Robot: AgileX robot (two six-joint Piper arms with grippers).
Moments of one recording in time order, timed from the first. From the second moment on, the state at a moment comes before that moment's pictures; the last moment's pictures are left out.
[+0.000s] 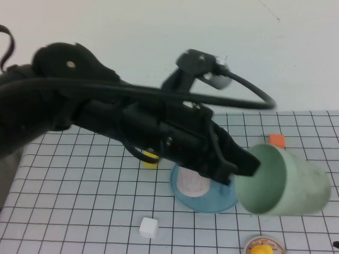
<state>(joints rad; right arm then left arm) 0.18 0.65 -0.60 0.77 0.81 -1.61 -0.59 1.53 -1.31 -1.02 0.97 0.82</state>
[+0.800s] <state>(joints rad) 0.21 0.81 -0.63 0.75 0.77 -1.52 -0.65 1.65 -1.32 -0.19 0.88 0.43</state>
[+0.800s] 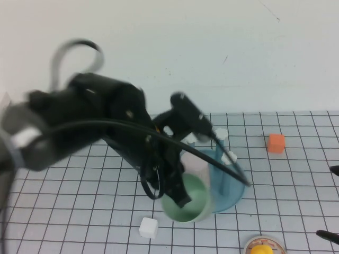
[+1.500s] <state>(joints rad) 0.21 0.81 -0.63 0.67 0.85 -1.27 -0.61 2.08 -1.32 -0.05 0.70 0.31</state>
